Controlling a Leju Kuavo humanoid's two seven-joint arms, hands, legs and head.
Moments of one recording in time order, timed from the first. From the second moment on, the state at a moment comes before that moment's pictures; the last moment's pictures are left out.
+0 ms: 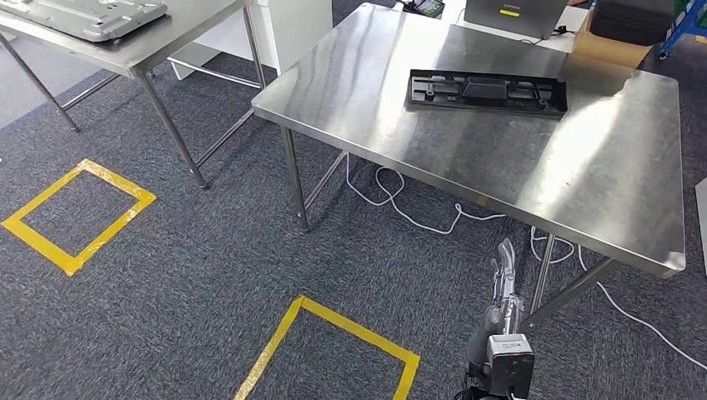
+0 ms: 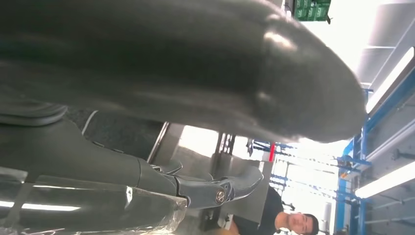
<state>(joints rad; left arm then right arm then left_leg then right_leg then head) -0.07 -0.14 1.02 -0.21 -0.56 -0.01 -0.27 0.16 0.09 0.17 -1.64 0.18 -0.37 -0.60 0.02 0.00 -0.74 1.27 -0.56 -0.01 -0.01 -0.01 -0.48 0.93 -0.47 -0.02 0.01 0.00</state>
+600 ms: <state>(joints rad) -0.07 -0.14 1.02 -0.21 -0.61 0.03 -0.28 0.22 0.04 0.17 -1.65 0.14 -0.41 -0.60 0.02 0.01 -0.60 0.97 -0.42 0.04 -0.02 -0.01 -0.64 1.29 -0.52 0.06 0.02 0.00</state>
